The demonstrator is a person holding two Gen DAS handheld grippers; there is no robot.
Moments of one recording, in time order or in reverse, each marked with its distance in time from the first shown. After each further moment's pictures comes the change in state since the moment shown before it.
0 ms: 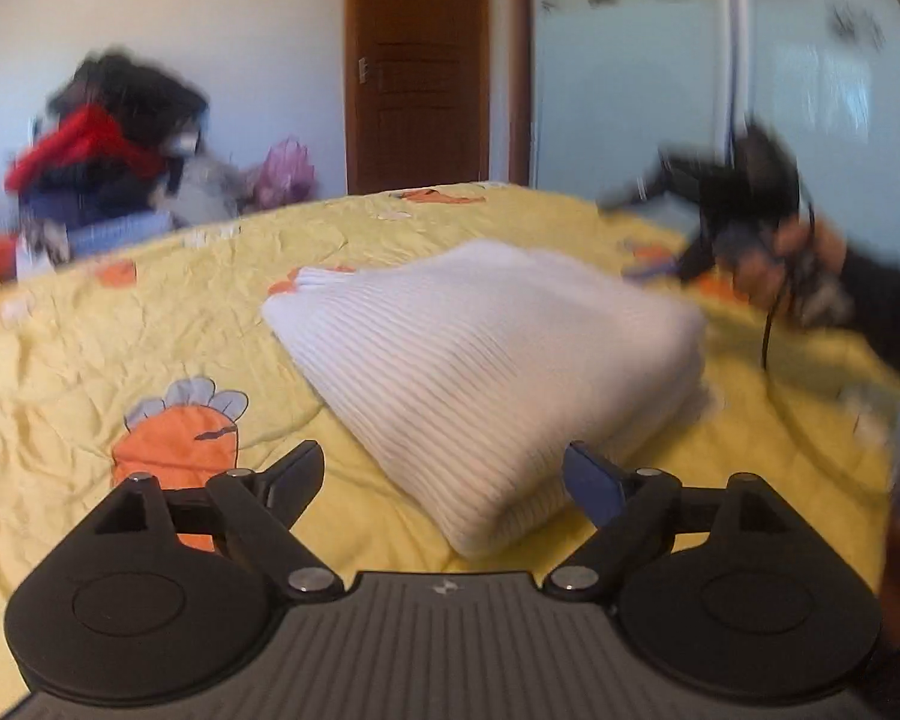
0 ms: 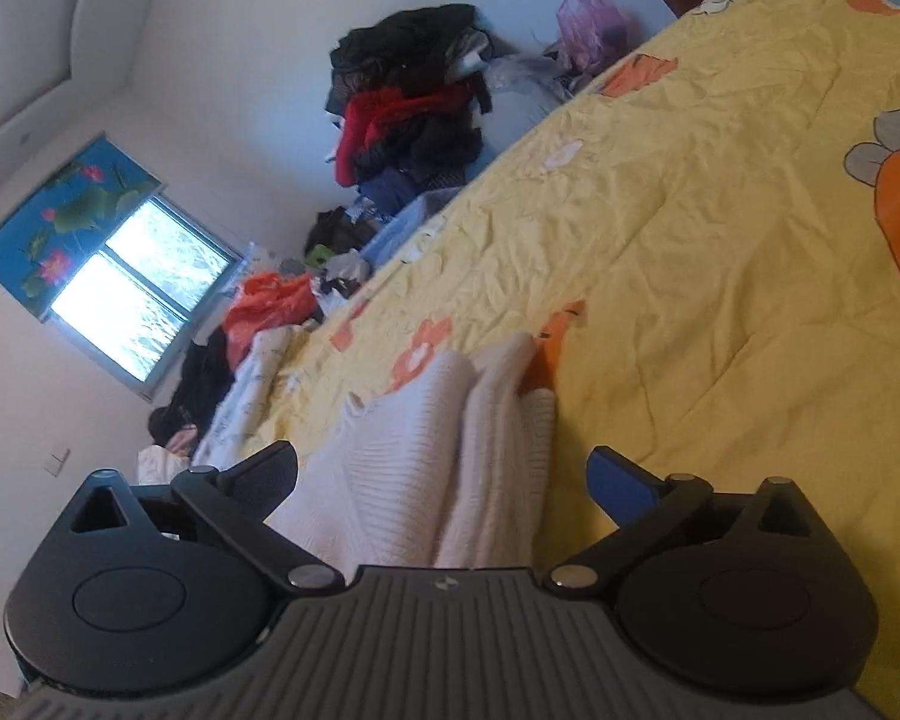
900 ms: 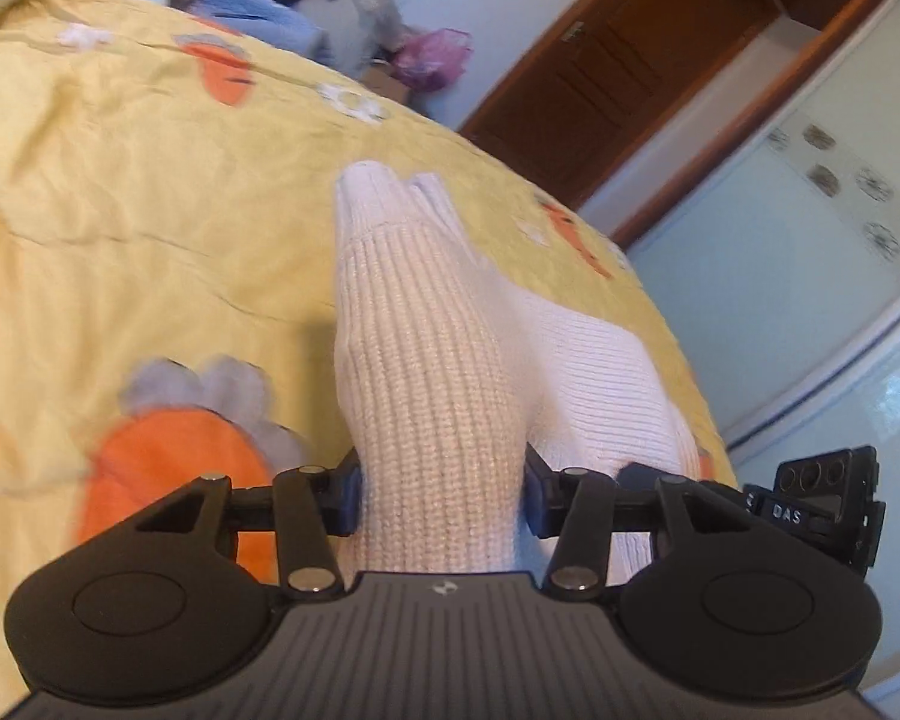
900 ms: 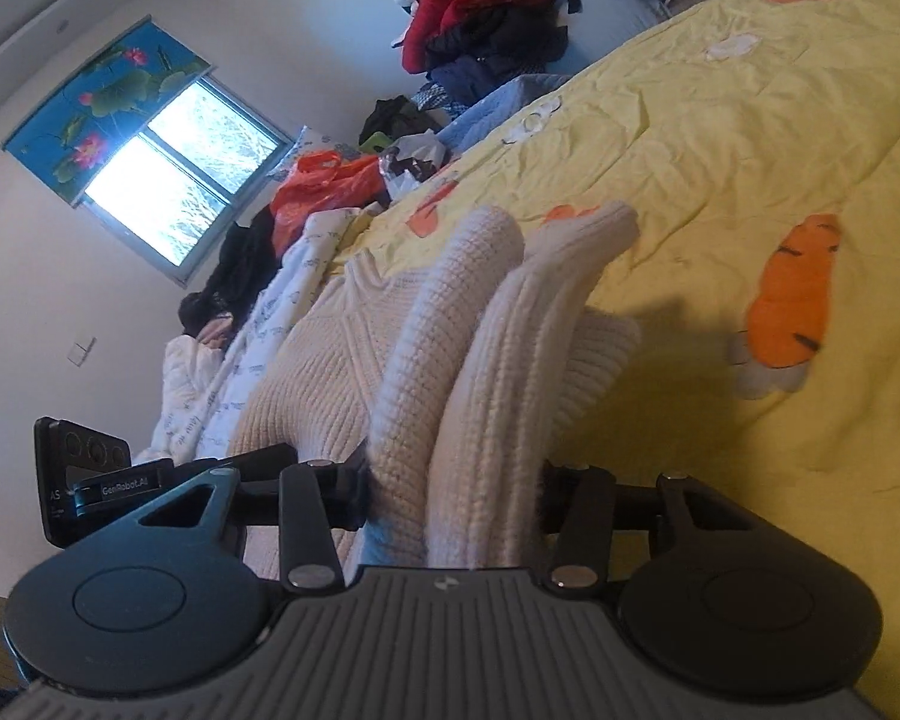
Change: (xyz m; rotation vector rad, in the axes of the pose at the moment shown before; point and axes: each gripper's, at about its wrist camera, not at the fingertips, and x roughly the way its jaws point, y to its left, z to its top) left arm 0.081 0.147 0.078 -0.638 0.146 -0.048; right arm 0.121 0.088 -0.015 -0.089 0.205 0.128
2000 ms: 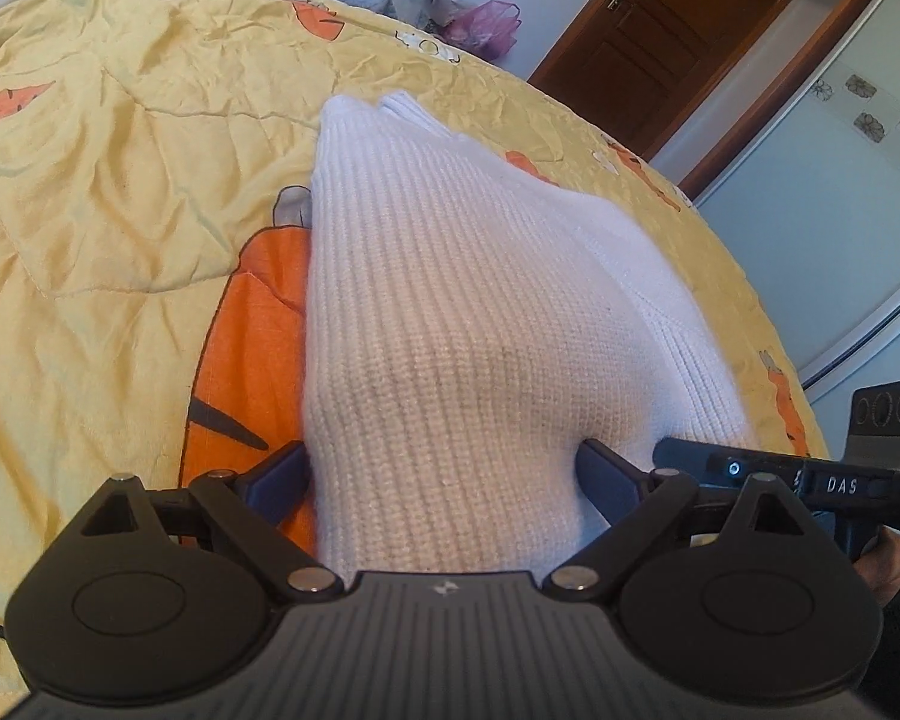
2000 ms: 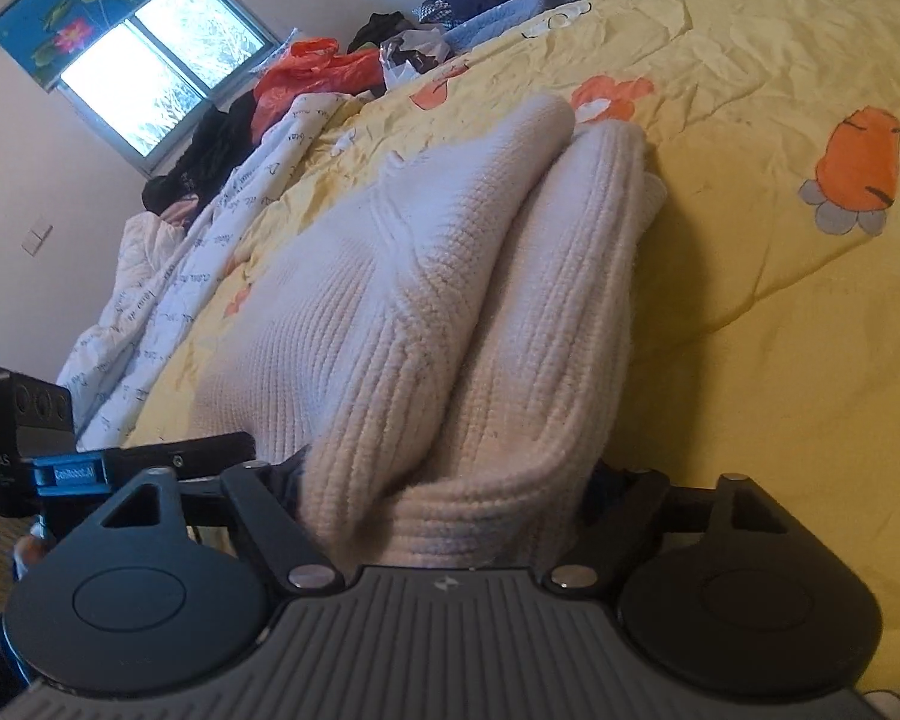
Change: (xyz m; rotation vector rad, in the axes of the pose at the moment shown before) left arm -0.026 0.022 -0.088 0.041 0.035 0.119; right arm 0.031 0.040 -0.076 -0.157 0.145 -0.156
